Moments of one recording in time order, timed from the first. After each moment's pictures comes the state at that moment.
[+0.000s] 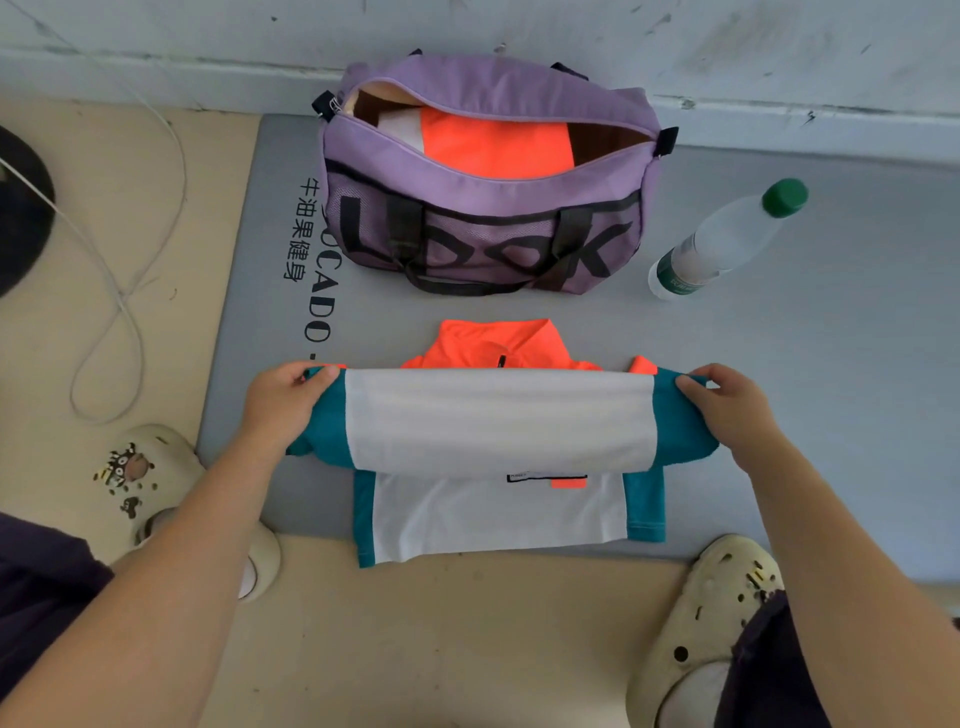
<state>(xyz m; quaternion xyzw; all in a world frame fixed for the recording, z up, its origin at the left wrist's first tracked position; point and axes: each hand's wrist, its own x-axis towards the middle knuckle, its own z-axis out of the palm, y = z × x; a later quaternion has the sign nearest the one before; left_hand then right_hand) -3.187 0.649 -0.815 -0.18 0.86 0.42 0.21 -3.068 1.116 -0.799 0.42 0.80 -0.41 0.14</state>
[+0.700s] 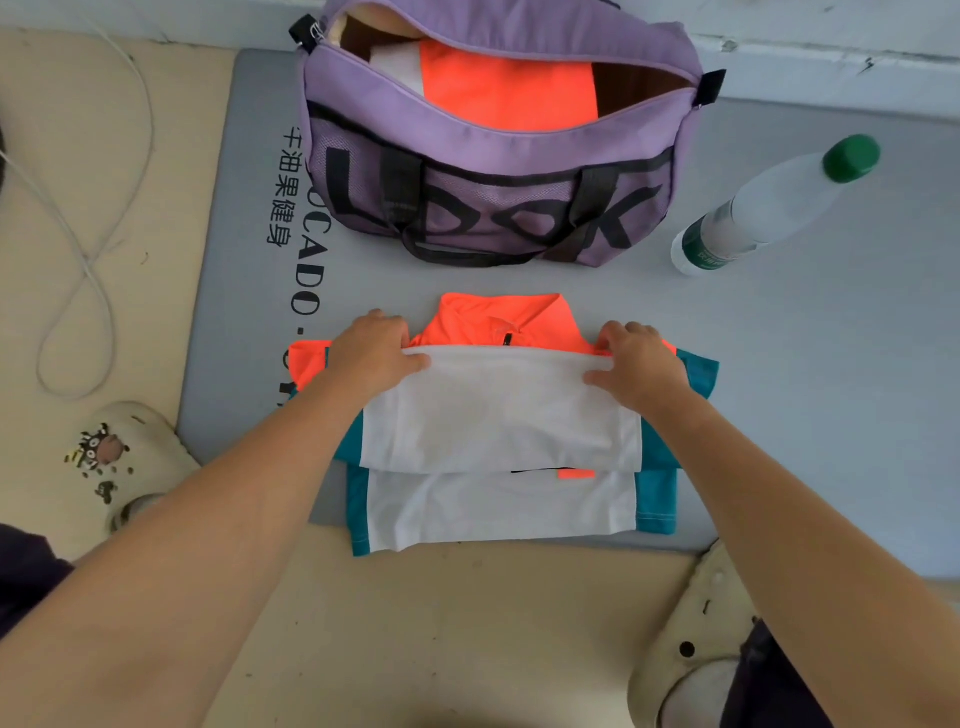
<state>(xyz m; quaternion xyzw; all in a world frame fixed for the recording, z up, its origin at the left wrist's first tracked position) -3.219 0.737 -0.848 0.09 0.94 0.09 0.32 -3.127 1.040 -0.838 0.15 0.94 -0.13 0.26</state>
